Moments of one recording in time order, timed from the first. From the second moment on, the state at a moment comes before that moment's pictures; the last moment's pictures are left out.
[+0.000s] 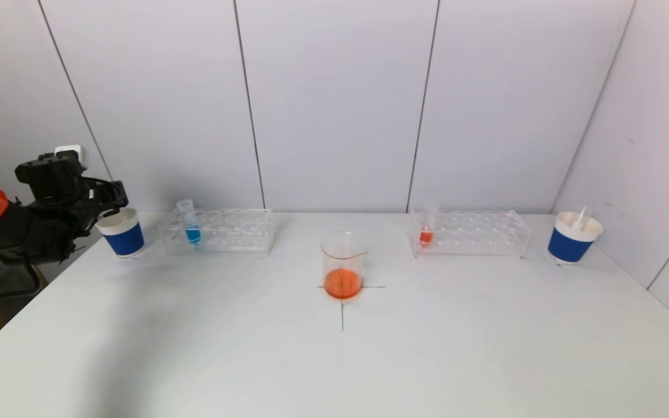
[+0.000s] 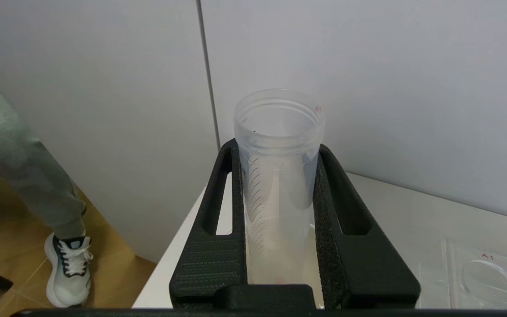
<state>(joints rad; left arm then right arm) 0.28 2.26 -1.32 -0.86 0.04 -0.02 0.00 0.00 0.00 0.00 -0.01 -0.04</state>
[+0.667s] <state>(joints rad) 0.27 2.26 -1.22 -0.95 0.03 -0.02 0.00 0.00 0.00 0.00 -0.01 -0.03</state>
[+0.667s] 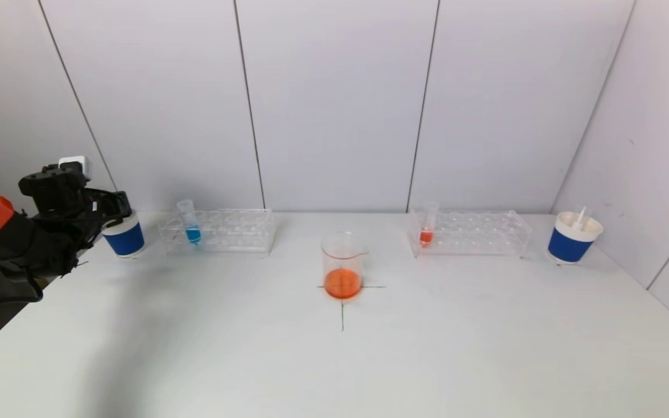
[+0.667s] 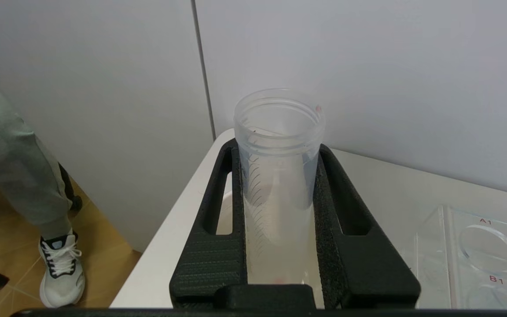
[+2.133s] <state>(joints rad) 0.27 2.26 -1.22 -0.96 0.03 -0.02 0.00 0.00 0.00 0.00 -0.01 -0.04</state>
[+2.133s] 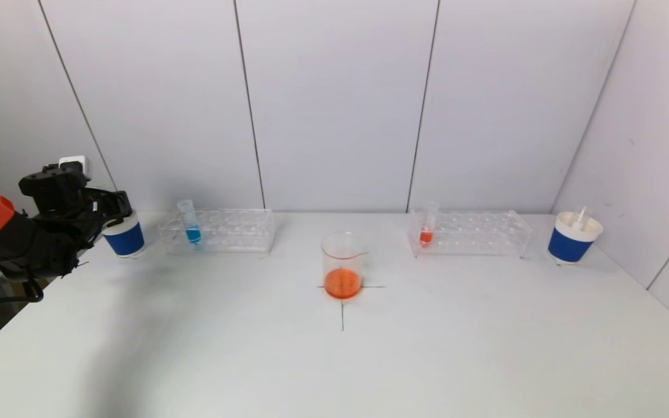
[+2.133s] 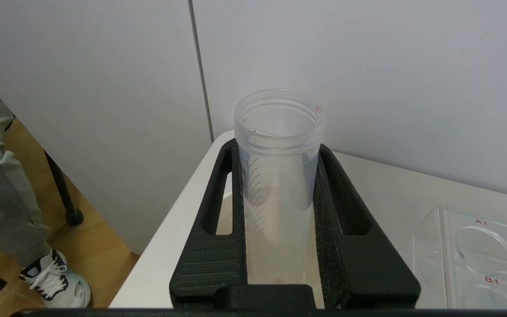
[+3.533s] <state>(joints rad) 0.27 2.26 -1.21 -0.98 0.03 -0.01 0.00 0.00 0.00 0.00 -0.01 -0.03</state>
